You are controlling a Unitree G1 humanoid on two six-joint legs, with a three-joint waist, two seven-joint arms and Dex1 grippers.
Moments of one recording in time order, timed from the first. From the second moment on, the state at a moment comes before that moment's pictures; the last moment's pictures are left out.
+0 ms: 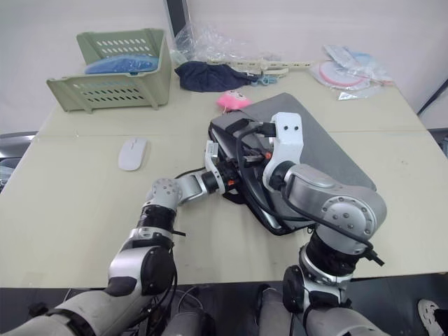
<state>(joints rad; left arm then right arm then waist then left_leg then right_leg) -0.91 -0.09 0.38 0.69 -0.71 1.01 -0.41 -0.73 -0.02 -0.33 -0.59 0.78 1.61 -0.27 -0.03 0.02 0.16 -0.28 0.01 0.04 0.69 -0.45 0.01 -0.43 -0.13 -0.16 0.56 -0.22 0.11</state>
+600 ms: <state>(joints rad) -0.87 -0.08 0.34 0.64 -0.70 1.03 -0.39 -0.72 -0.02 -0.32 -0.59 0.78 1.61 -0.27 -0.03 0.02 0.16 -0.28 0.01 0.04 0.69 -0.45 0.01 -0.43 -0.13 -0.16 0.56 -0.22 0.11</state>
